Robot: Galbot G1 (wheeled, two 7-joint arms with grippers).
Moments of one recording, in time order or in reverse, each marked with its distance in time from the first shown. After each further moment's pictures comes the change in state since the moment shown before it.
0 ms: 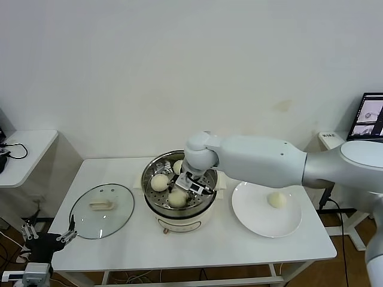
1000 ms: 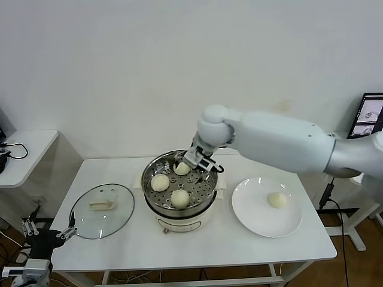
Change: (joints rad) left arm -0.023 0.042 0.005 0.016 -0.009 0.003 0.003; right arm 0.087 -0.122 0.111 0.039 0.070 -0.116 -0.084
